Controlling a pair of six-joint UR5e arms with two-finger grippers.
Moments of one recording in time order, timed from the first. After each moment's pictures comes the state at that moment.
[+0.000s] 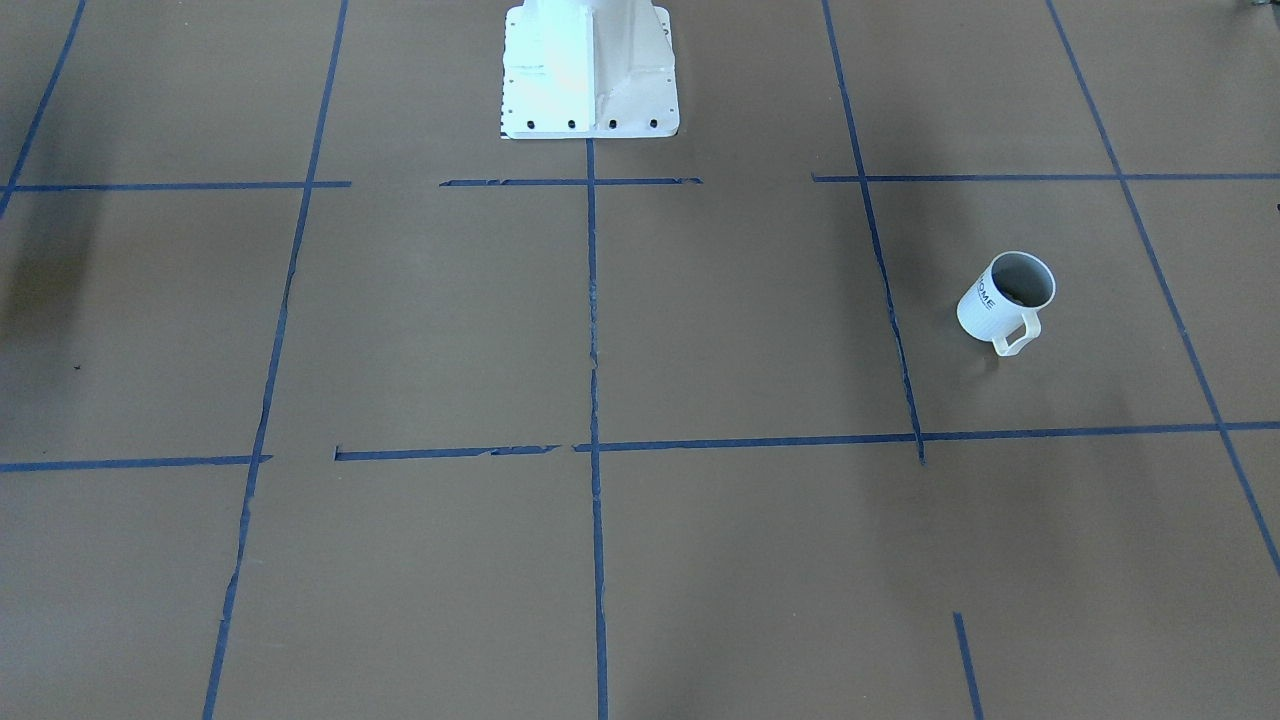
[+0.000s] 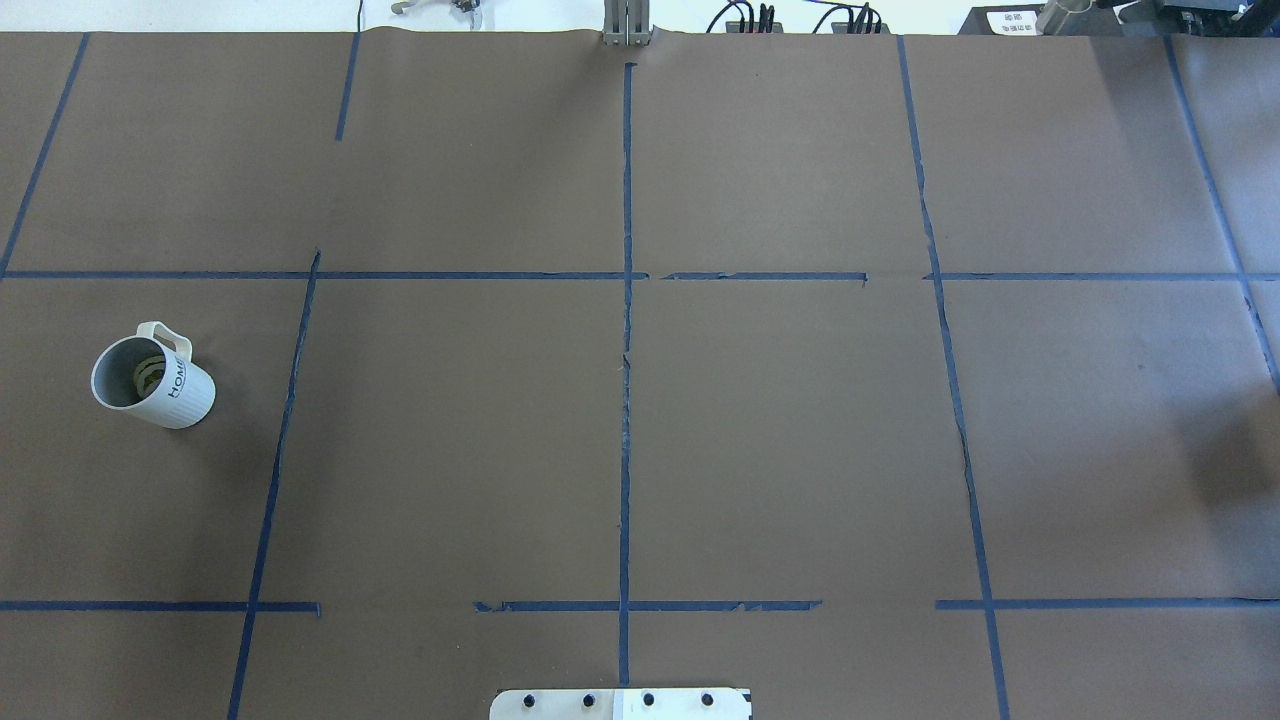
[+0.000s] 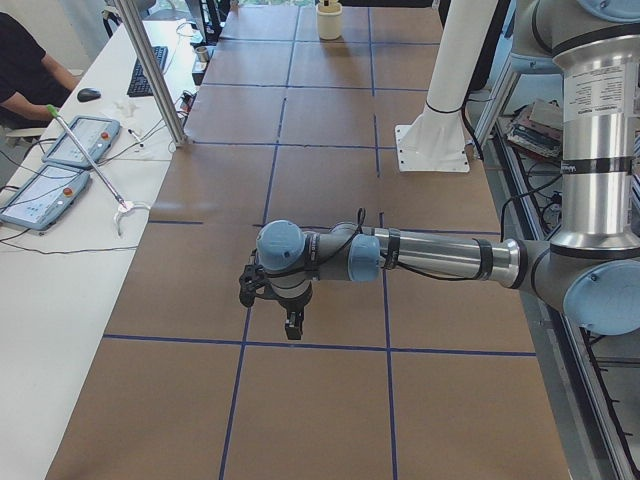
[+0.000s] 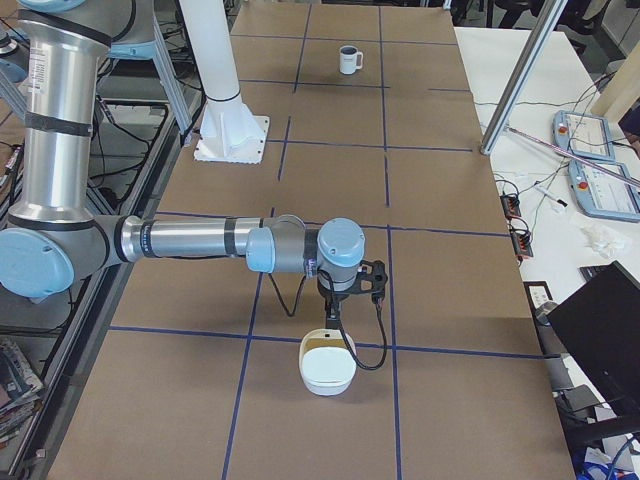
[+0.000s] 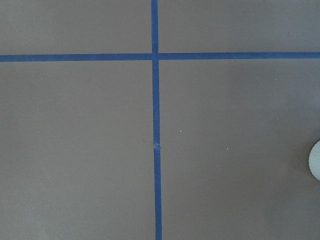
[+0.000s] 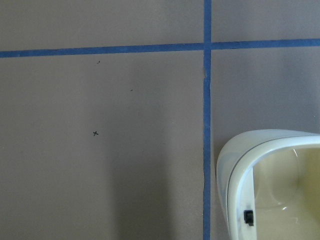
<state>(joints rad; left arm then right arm) -1.54 -1.47 -1.78 -1.48 -2.41 0.00 1.53 -1.74 1.80 -1.61 2.43 0.05</state>
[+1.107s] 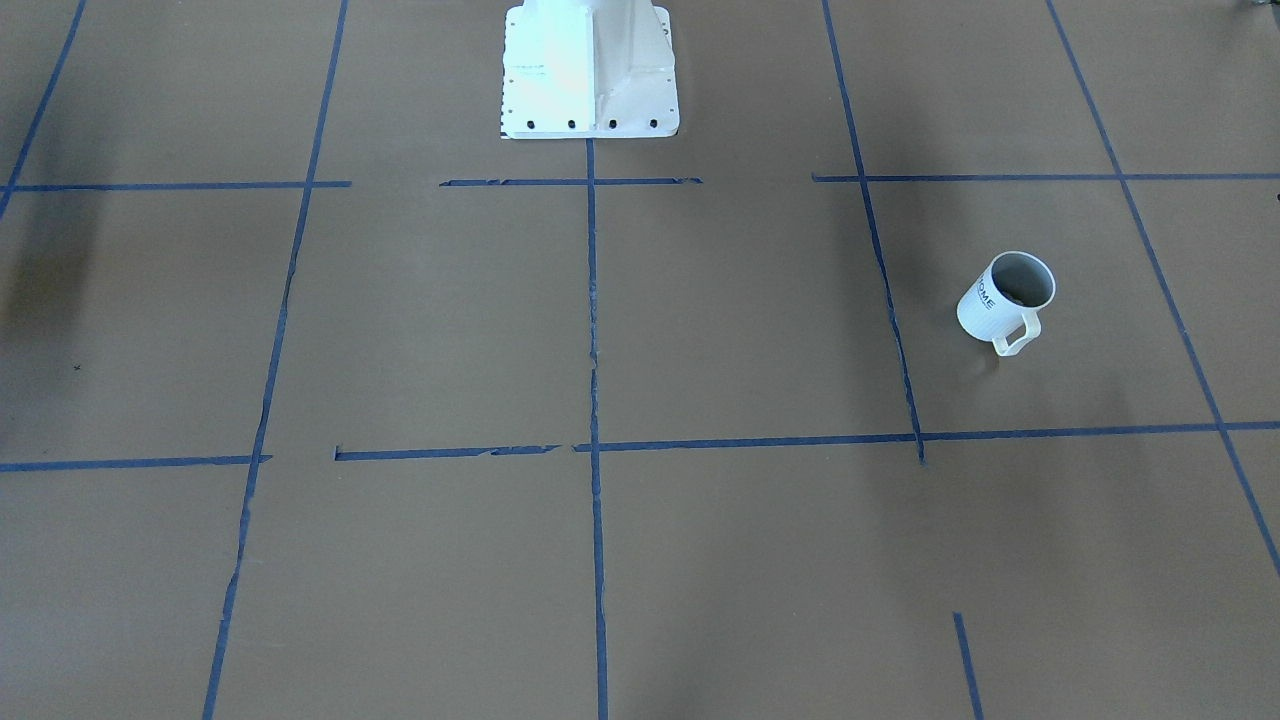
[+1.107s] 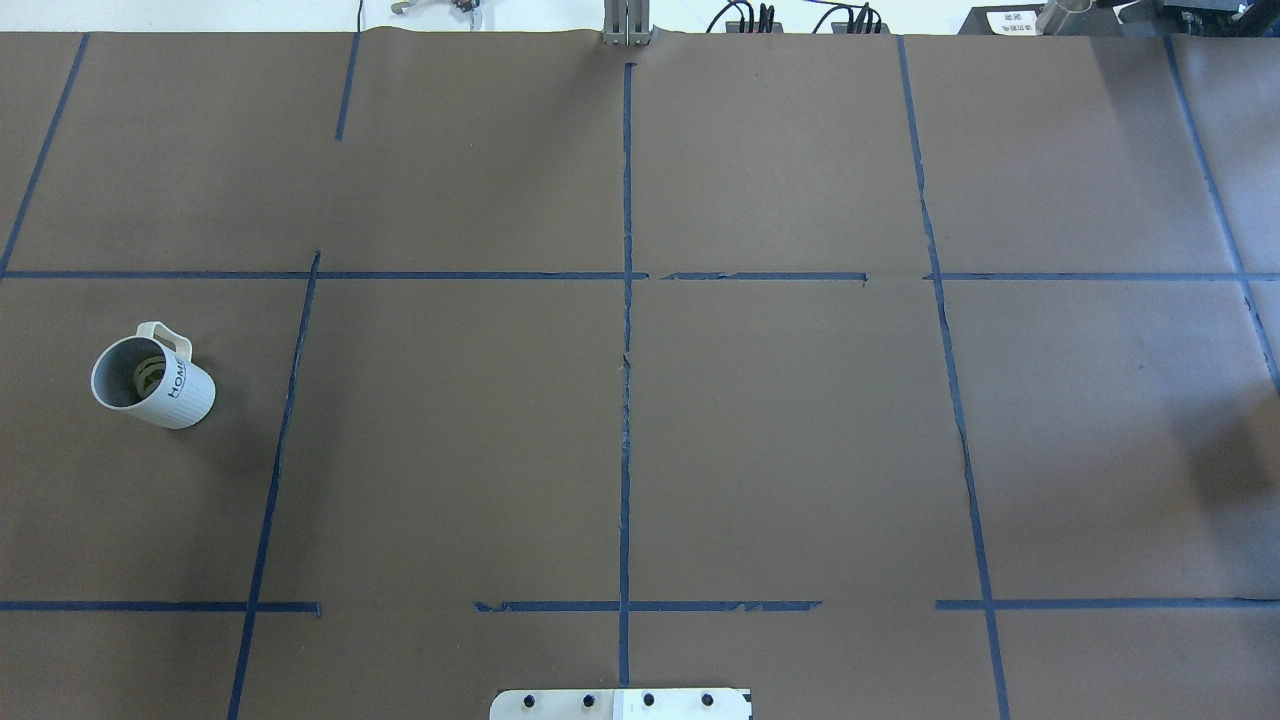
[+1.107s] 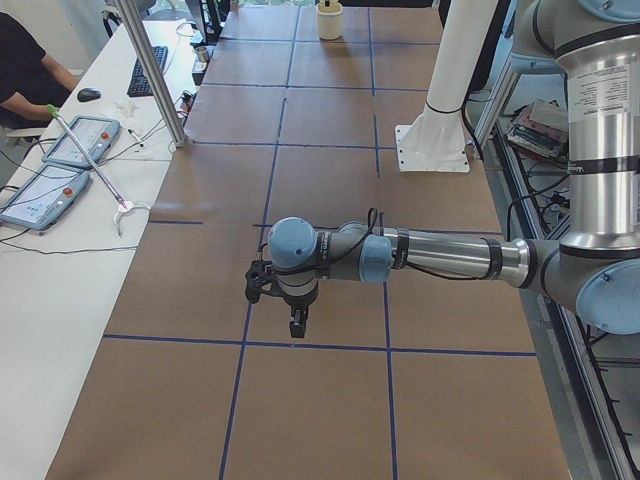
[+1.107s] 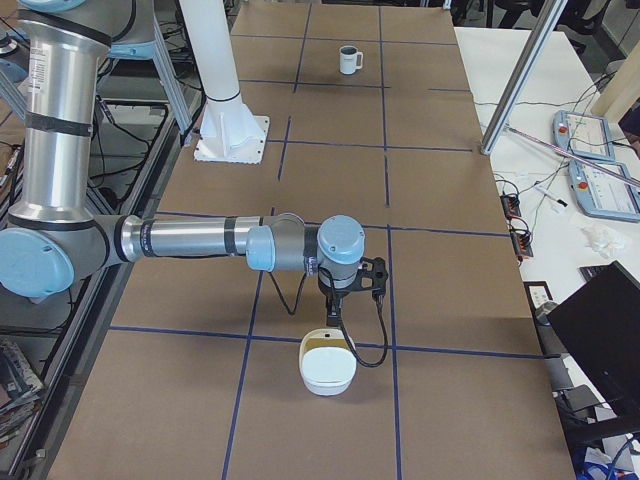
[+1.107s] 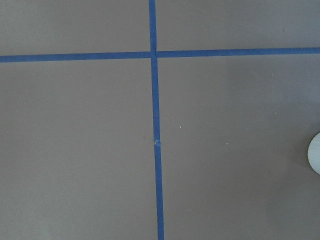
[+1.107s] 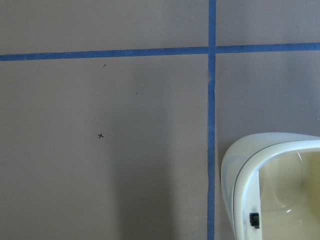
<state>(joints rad) -1.54 -1.43 -1.80 -1.53 -2.41 0.00 1.53 -1.74 1.81 -1.61 2.44 0.06</state>
